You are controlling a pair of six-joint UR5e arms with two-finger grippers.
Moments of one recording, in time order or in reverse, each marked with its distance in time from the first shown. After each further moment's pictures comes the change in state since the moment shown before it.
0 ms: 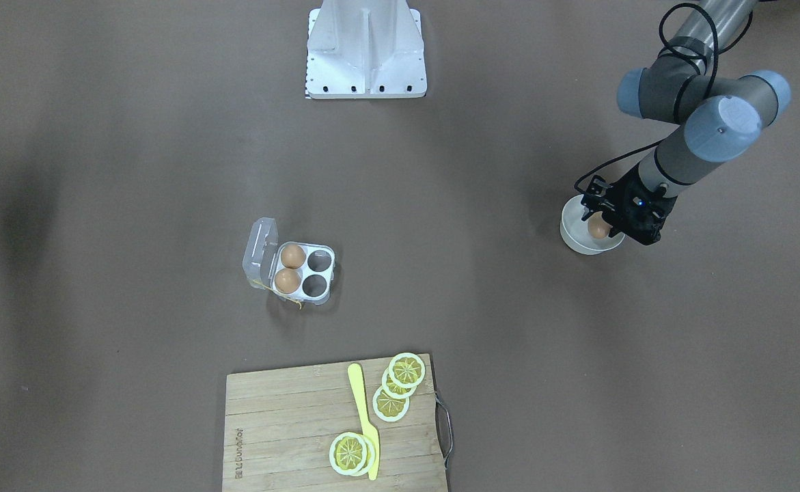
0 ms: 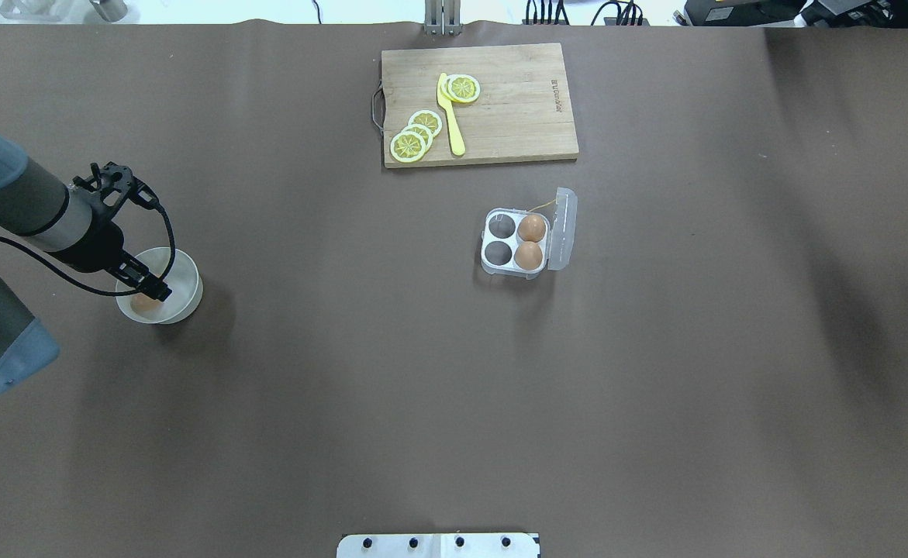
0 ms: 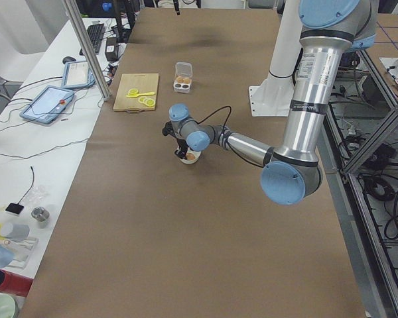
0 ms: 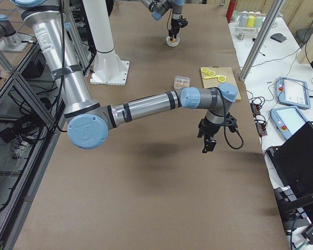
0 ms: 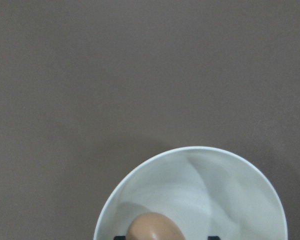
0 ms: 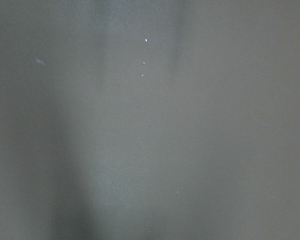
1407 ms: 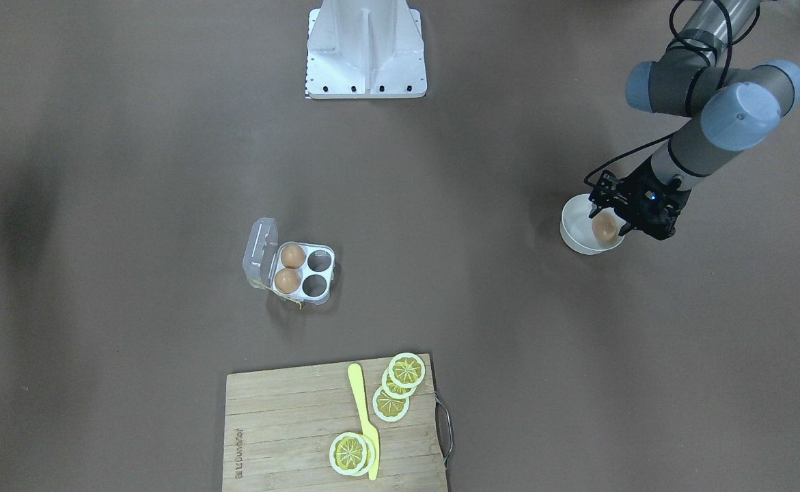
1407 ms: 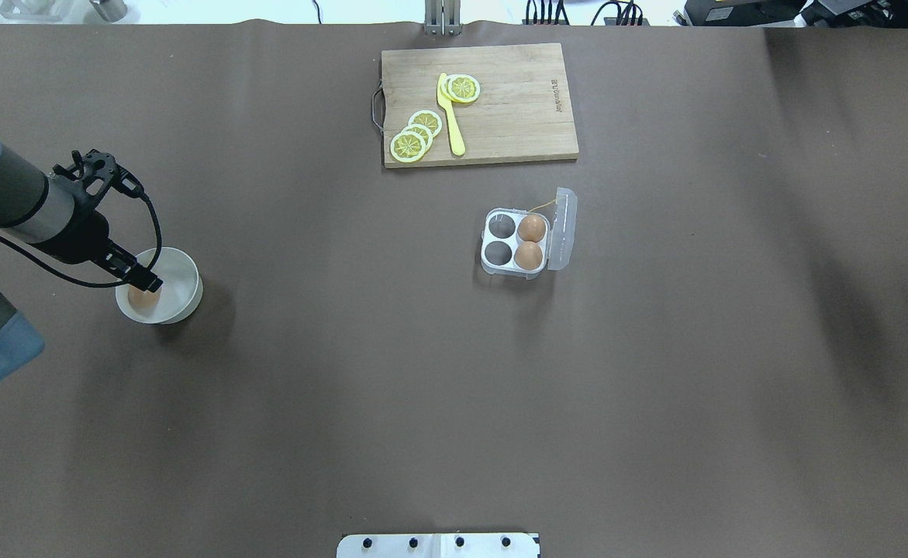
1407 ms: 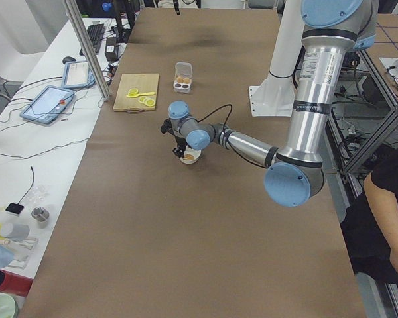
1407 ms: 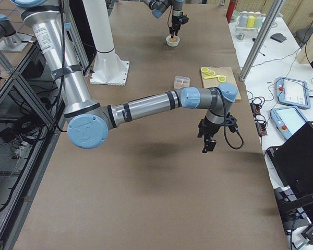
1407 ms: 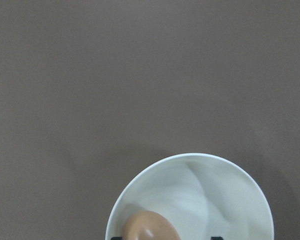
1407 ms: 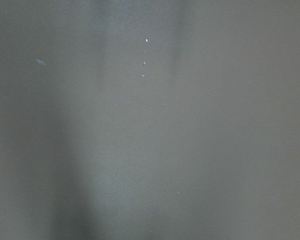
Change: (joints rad) left arm -0.028 0.019 -0.038 0.002 -0.002 0.008; right arm 0.000 0.000 0.000 0.000 0.002 0.000
